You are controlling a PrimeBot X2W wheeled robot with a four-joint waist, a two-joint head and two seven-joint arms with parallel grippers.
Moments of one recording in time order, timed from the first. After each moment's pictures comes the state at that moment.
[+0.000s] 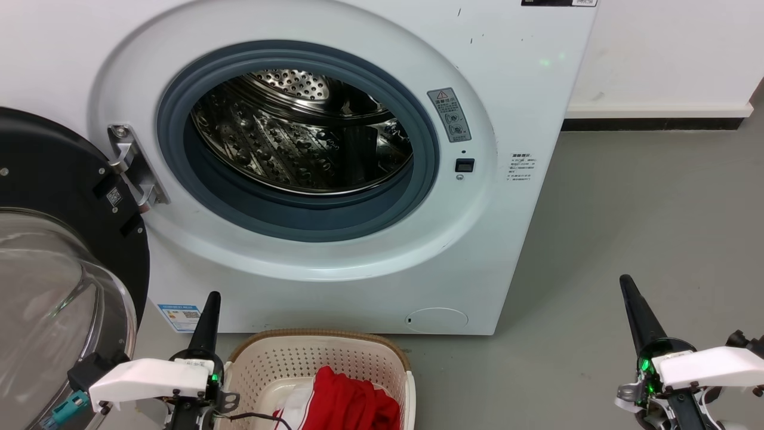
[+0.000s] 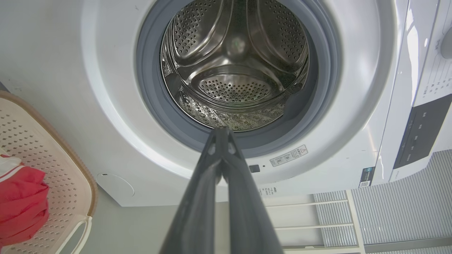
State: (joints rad) left arm -0.08 0.05 0.08 0.23 -1.32 -0.11 0.05; right arm -0.06 -0.09 -0.02 0.18 1.35 0.13 0.03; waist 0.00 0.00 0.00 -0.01
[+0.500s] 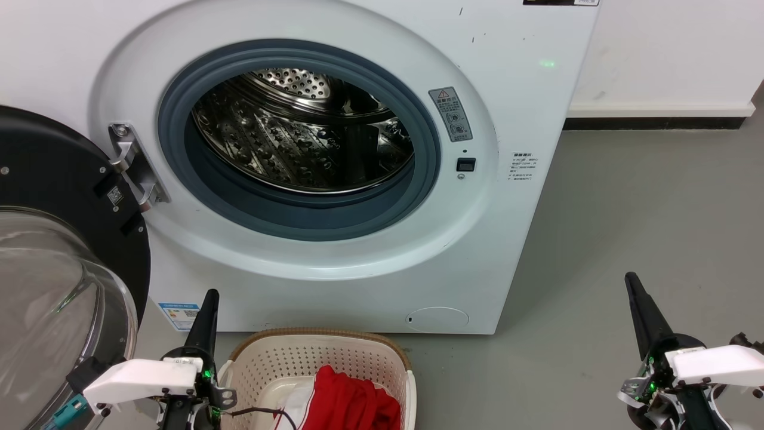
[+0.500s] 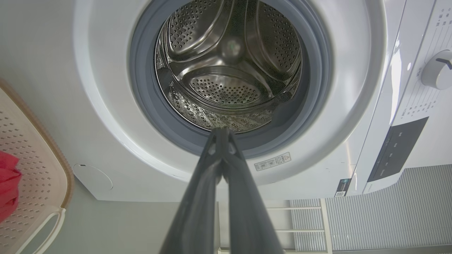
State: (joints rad) left arm -0.09 0.05 0.10 0.23 -1.44 -0.12 0.08; right arm -0.07 -0.09 -0.04 0.21 1.48 0.13 0.05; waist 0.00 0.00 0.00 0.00
